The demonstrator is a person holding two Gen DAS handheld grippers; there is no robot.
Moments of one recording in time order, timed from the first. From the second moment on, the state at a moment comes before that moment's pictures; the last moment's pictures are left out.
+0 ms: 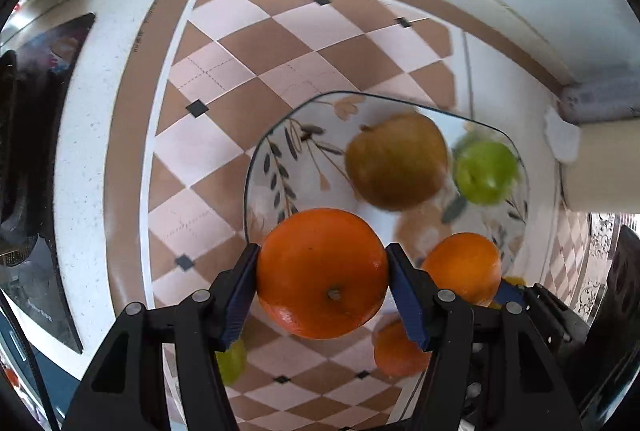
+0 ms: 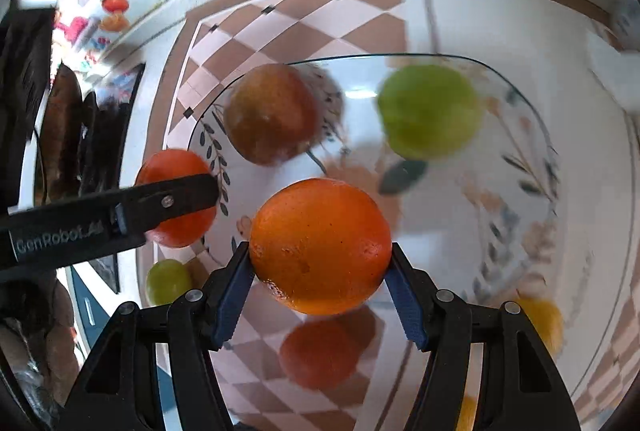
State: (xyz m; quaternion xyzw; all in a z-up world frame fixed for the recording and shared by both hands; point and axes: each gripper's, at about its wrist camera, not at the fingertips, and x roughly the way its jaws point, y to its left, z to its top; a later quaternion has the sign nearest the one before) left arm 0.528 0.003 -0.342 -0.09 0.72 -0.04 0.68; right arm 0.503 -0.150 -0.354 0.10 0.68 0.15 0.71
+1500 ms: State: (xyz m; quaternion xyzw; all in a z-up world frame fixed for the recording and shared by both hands) left arm 0.410 0.009 -0.229 -0.01 0.60 0.03 0.80; right arm 0.416 -0.197 -0.249 0.05 0.61 0.04 0.79
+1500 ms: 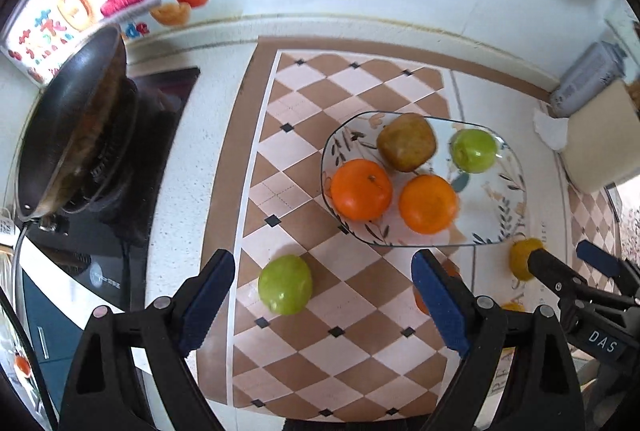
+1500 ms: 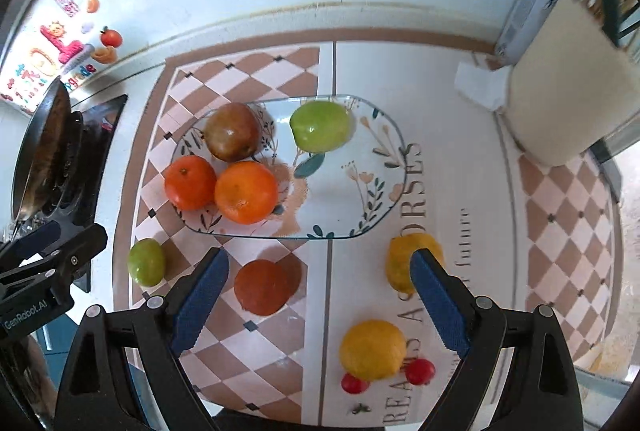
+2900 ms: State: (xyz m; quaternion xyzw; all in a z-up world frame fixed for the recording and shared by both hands) left arm 0.363 0.023 -0.194 -0.01 0.57 0.03 0.82; right arm 0.336 -0.270 -0.230 0.17 0.61 0.01 0.77
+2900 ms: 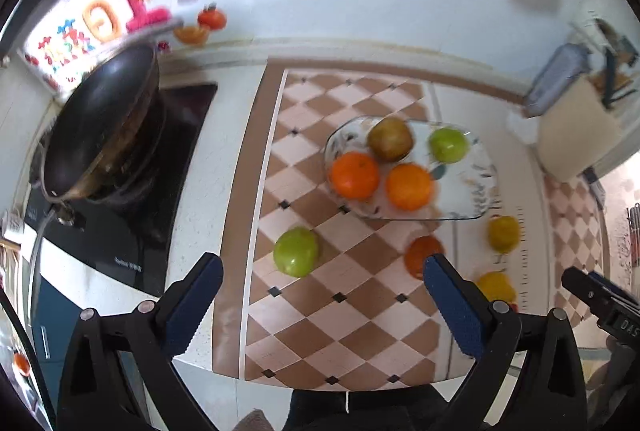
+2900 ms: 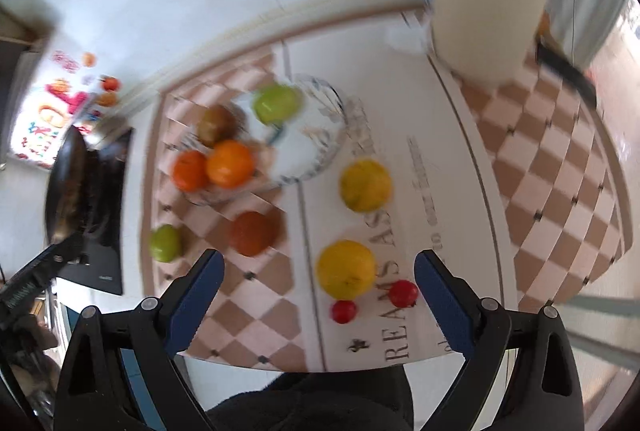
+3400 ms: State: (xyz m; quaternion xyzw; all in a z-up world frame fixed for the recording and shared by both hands) left arm 0.392 0.085 -0.311 -0.11 0.69 0.07 0.71; right arm 0.352 -0.251 -0.380 0.17 0.72 0.01 0.67
